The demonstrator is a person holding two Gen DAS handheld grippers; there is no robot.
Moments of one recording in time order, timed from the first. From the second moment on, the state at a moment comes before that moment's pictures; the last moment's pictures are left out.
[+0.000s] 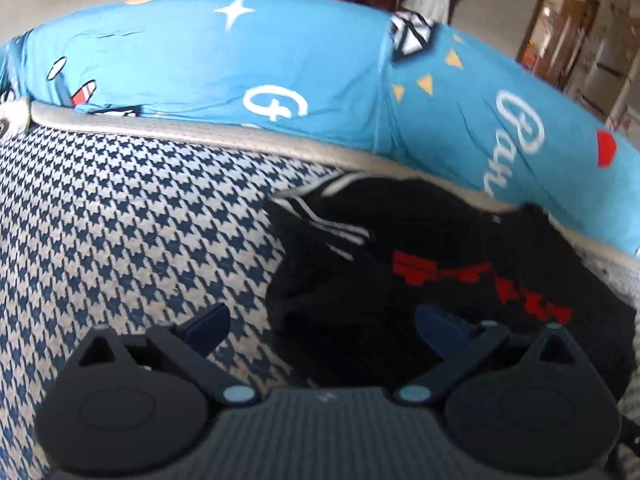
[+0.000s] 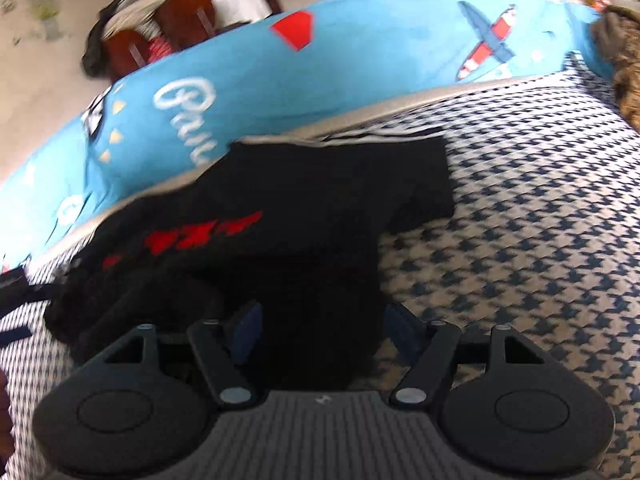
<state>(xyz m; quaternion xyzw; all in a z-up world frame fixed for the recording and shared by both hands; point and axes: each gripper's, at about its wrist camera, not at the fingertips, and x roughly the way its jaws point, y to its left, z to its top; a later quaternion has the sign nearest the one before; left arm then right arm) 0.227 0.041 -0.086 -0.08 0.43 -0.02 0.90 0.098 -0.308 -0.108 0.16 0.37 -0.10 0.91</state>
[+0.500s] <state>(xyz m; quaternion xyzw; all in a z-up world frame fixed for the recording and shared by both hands) 0.238 0.061 -0.110 -0.10 0.41 0.06 0.90 0.106 -0.276 -0.126 0.15 0.41 -0.04 0.90</state>
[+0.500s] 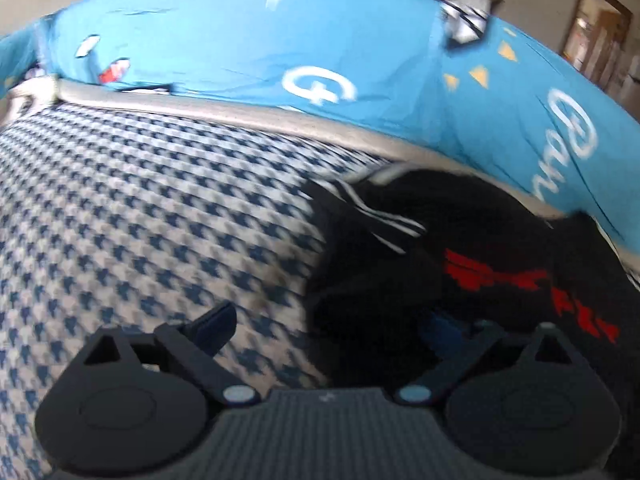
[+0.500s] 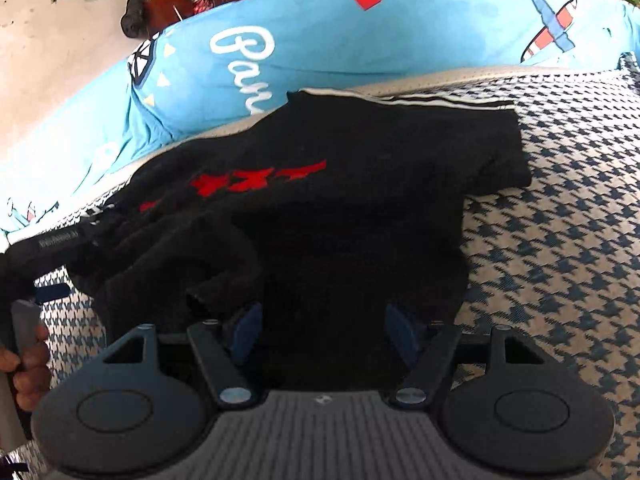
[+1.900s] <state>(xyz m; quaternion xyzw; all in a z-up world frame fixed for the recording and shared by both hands) 0.171 0.035 -0.091 -0.09 0.42 -0.01 0.90 0.079 -0.291 -0.101 0.14 0.35 0.01 0.93</state>
